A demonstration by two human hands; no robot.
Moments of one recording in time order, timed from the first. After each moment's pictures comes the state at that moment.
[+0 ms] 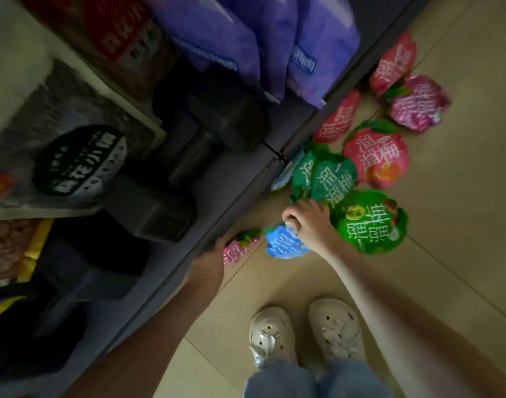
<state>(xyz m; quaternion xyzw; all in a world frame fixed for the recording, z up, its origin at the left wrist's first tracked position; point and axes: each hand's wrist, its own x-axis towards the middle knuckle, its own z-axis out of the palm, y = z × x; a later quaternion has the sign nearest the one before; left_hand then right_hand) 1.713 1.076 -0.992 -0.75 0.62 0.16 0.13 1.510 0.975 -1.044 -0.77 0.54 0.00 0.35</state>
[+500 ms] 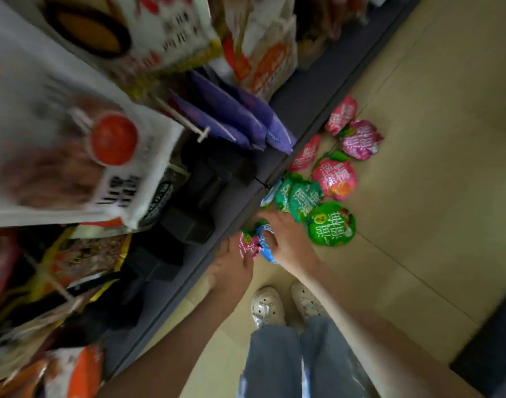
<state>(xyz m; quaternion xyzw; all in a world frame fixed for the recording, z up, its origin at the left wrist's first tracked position) 1.654 1.043 -0.762 -0.79 0.49 0.36 0.00 1.522 0.980 -0.784 -0.74 0.50 -0.11 0.43</state>
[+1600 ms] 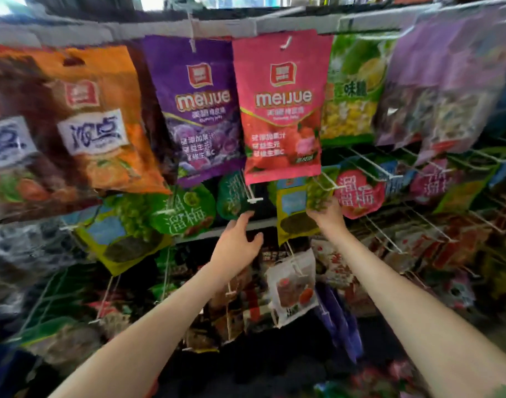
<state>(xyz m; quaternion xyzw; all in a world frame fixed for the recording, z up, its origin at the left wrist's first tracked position) 1.806 1.104 -0.228 -0.84 0.40 0.10 -0.34 1.710 0.899 -0.243 -0.68 0.36 -0.32 0.55</state>
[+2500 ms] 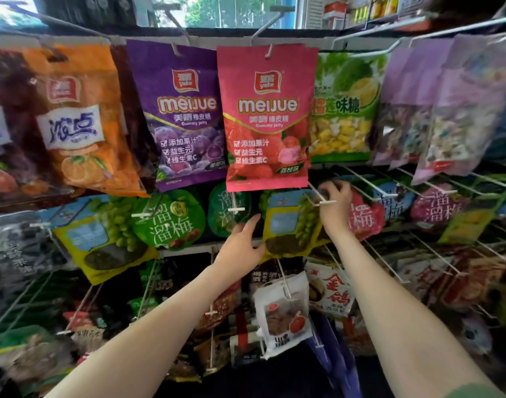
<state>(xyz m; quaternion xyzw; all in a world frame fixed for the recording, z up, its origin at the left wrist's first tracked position) 1.794 1.055 -0.234 -0.84 0.42 0.10 -0.33 1.734 0.814 -0.241 -0.79 0.34 -0.42 0.28</state>
